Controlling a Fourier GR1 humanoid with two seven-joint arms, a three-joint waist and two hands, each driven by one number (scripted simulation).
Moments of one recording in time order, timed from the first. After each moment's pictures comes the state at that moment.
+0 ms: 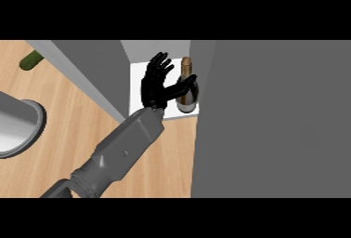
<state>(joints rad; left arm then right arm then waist) -0.96 0.00 -0.63 -0.42 1.49 0.41 -0.76 -0.13 -0.03 0.09 -2.28 -0.21 0.21 0.42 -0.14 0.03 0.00</state>
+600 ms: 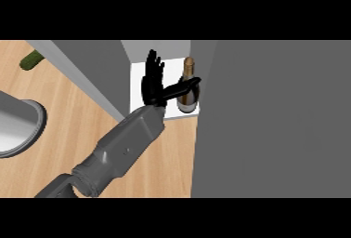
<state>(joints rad) -1.00 0.00 -0.73 -0.36 1.54 0.48 -0.79 -0.12 -0.04 0.09 -2.29 -0.21 0.21 0.43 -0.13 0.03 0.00</state>
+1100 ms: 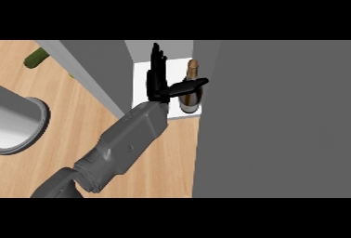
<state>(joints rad) -1.06 0.00 -0.81 -0.35 1.52 0.51 -0.80 -0.13 -0.04 0.08 -2.27 -0.21 0.21 0.42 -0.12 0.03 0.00</state>
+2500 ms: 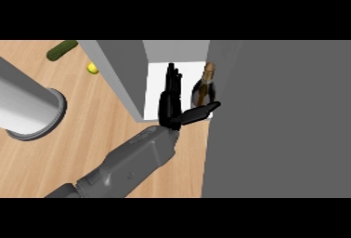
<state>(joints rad) -0.90 0.00 -0.96 -0.62 1.53 0.52 -0.95 -0.07 -0.04 0.07 -2.34 -0.20 0.18 0.47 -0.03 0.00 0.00</state>
